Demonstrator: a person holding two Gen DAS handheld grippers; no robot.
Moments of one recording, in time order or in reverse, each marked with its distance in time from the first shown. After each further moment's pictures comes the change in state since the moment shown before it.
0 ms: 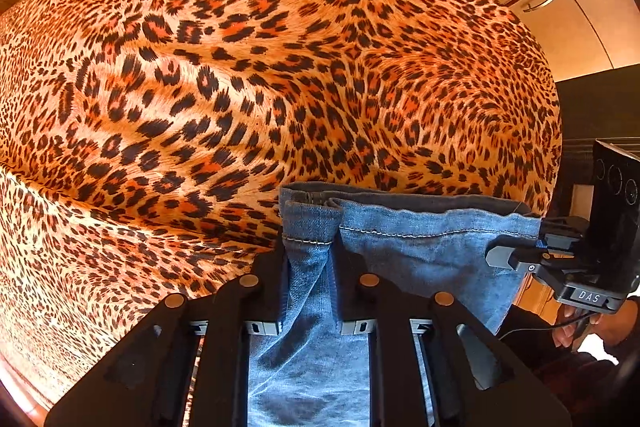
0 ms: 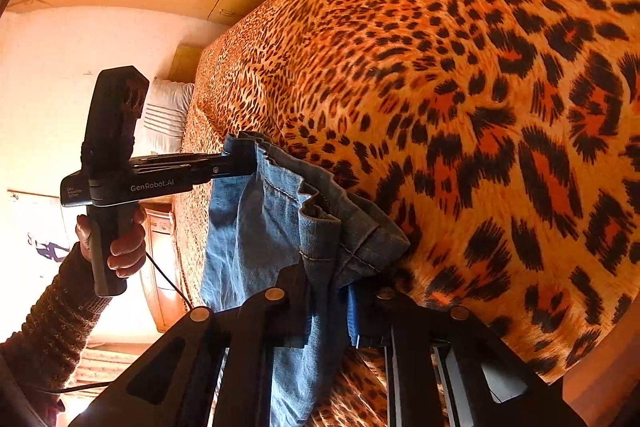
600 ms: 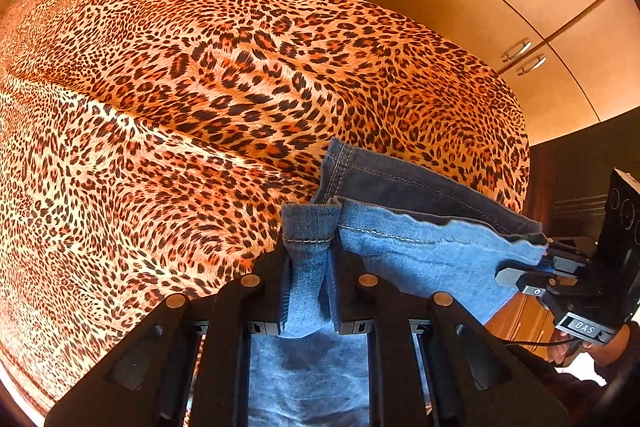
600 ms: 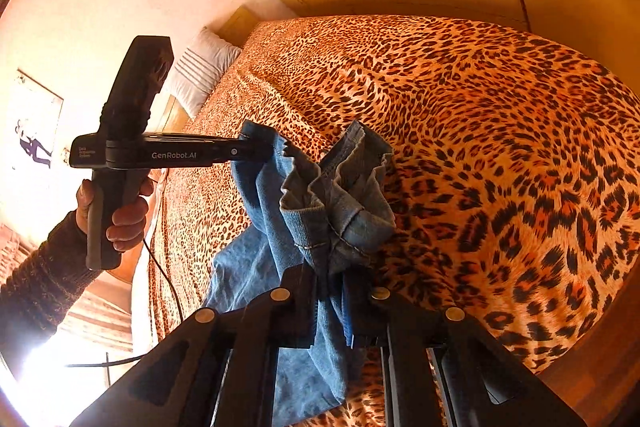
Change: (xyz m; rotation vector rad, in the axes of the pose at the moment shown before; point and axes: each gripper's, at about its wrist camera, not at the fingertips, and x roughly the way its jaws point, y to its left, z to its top) left arm -0.075 0.043 -0.074 -0.156 -0.201 0.003; right arm -0.024 0.105 -0.035 -0.330 -0.052 -0.079
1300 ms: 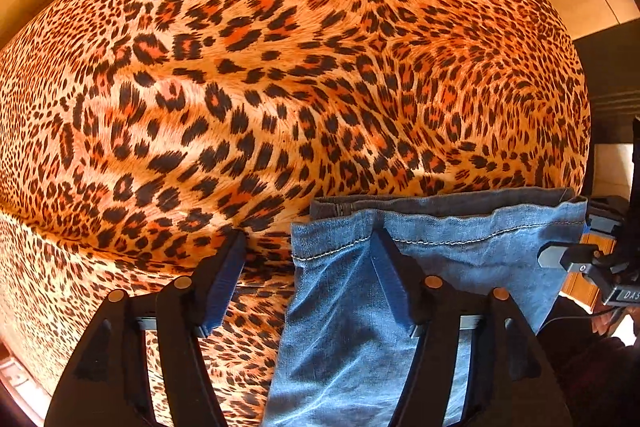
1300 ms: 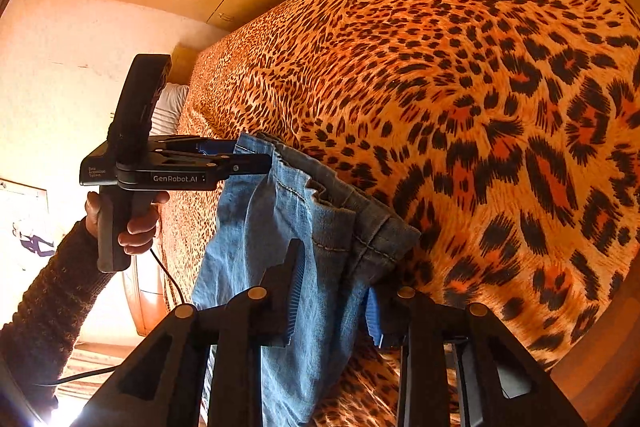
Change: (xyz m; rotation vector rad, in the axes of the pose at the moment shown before) left arm 0.109 -0.033 0.069 0.319 0.257 0.070; right arm 0.024 -0.100 -0.002 0.313 0.016 0.027
